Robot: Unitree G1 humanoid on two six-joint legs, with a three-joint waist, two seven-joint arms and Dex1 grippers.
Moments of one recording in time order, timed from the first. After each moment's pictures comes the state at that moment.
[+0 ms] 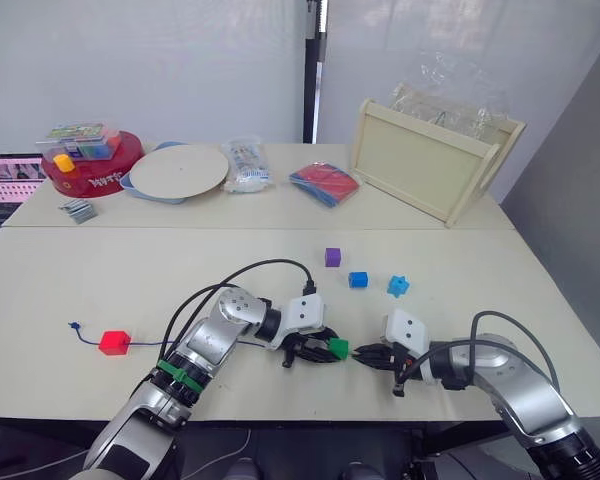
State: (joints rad) left arm -0.64 0.39 -0.43 0.22 -0.08 0.19 -1.25; right arm -0.21 -0.70 0.20 -0.28 0.21 0.45 0.99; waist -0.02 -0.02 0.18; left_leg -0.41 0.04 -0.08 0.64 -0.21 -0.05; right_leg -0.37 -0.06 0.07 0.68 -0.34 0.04
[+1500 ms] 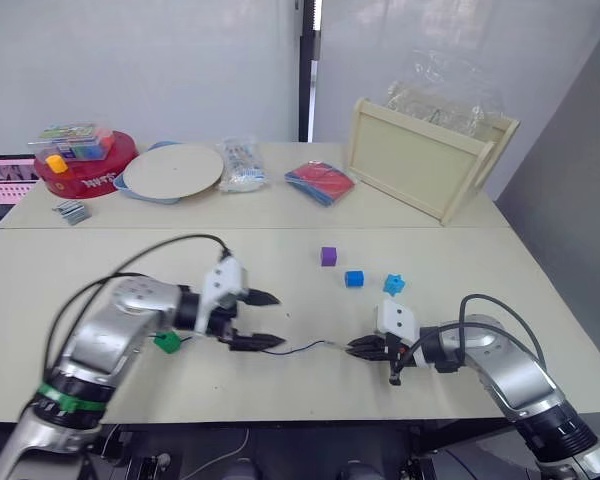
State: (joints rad) left arm -0.50 0.66 -0.24 -0.13 -0.34 0.45 -1.17; right arm -0.34 -0.70 0.26 -0.18 0.20 0.42 1.08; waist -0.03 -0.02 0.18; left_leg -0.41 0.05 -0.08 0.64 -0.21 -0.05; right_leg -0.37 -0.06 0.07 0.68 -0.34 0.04
